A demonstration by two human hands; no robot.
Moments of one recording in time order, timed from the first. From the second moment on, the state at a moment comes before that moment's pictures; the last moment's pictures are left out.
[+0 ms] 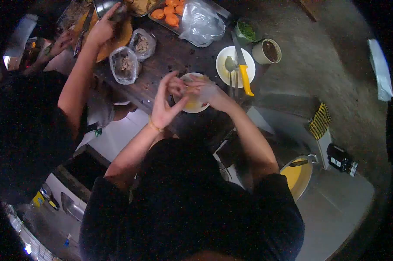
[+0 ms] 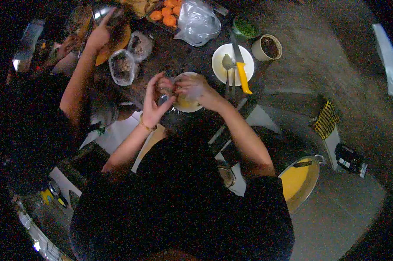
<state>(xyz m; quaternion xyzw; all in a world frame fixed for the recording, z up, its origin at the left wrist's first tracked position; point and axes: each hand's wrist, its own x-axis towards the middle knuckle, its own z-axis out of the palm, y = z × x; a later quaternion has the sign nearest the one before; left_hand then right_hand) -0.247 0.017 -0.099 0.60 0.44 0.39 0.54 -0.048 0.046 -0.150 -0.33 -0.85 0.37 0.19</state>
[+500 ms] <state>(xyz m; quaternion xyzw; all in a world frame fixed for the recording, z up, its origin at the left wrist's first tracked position) -0.176 0.031 -0.214 0.76 0.36 0.37 0.39 -0.057 0.032 -0.115 -0.44 -0.81 0.30 0.23</state>
